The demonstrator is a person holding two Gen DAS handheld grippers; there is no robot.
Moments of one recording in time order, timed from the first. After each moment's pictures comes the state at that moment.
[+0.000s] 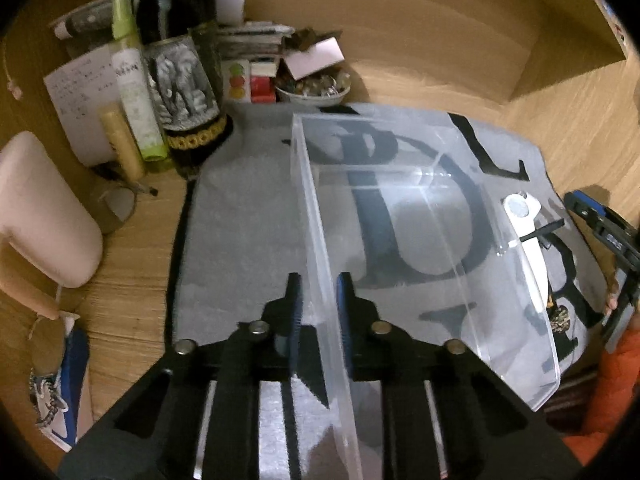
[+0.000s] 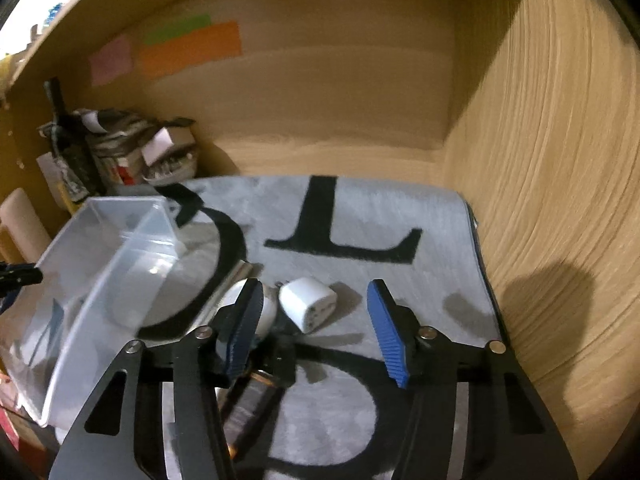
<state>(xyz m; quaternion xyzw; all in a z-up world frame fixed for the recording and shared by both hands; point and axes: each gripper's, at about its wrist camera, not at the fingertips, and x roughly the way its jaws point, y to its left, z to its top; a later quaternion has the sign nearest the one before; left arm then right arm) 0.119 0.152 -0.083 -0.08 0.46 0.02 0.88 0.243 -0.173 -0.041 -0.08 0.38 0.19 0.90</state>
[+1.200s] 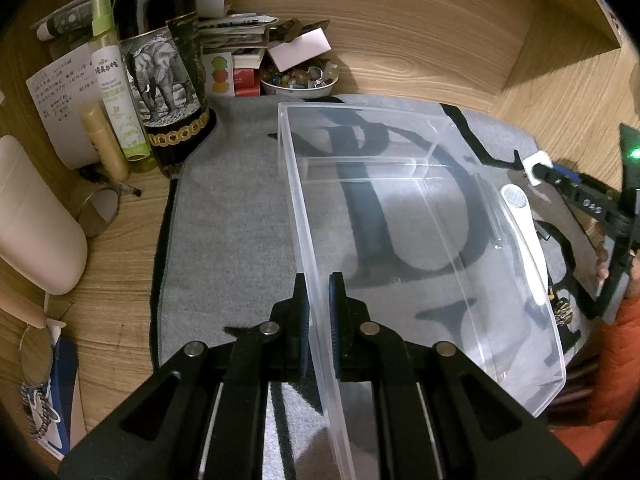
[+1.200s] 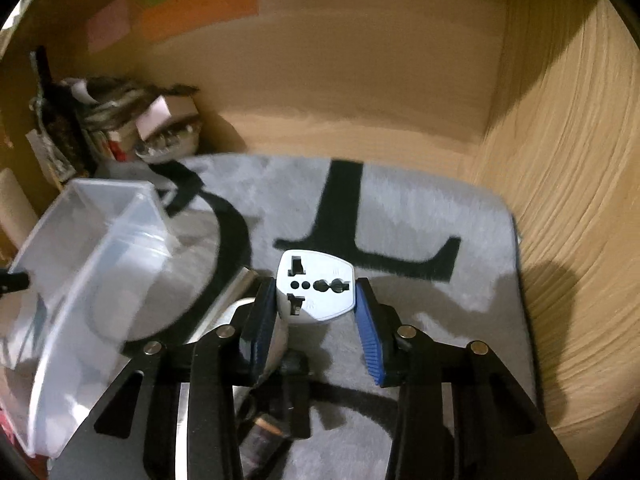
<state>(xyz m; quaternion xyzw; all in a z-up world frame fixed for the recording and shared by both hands) 0.127 0.150 -0.090 -0.07 0.46 0.01 0.88 0.277 -0.142 -0.056 -0.12 0.40 0.22 0.88</state>
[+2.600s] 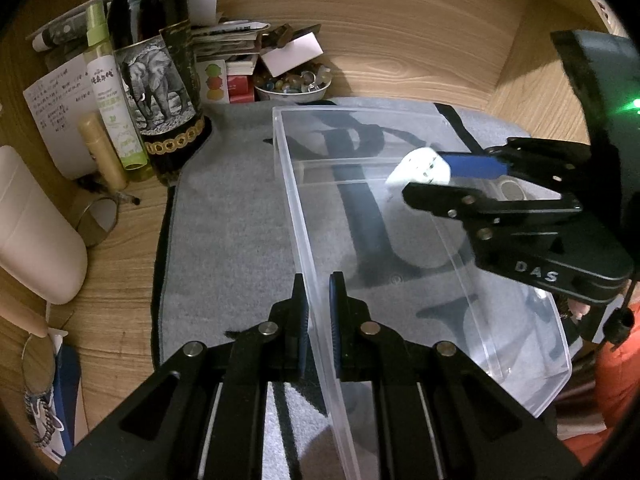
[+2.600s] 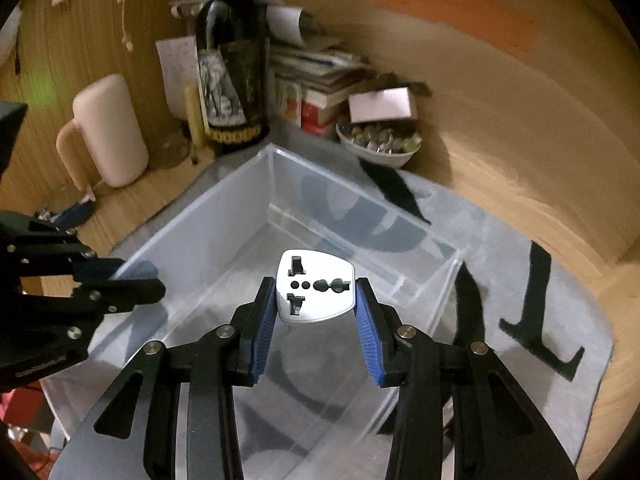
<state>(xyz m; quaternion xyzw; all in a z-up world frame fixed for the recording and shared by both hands) 0.125 0.149 -0.090 -0.06 0.45 0.00 0.89 0.216 0.039 -0.058 -0.24 0.40 0.39 0.79</state>
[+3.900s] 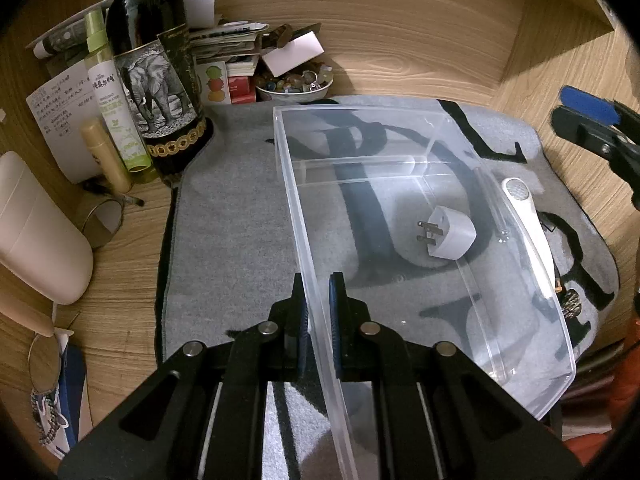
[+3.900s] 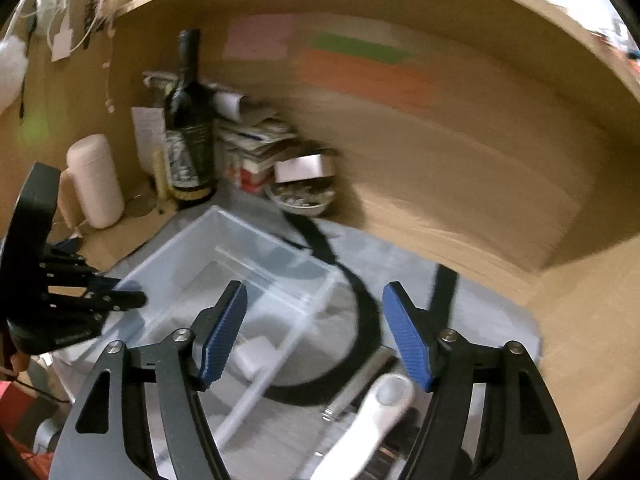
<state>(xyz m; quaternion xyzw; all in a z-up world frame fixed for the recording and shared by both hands) 0.124 0.149 -0.090 -0.05 0.46 0.01 0.89 0.206 -0.032 0.016 -0.22 0.31 0.32 0.87</state>
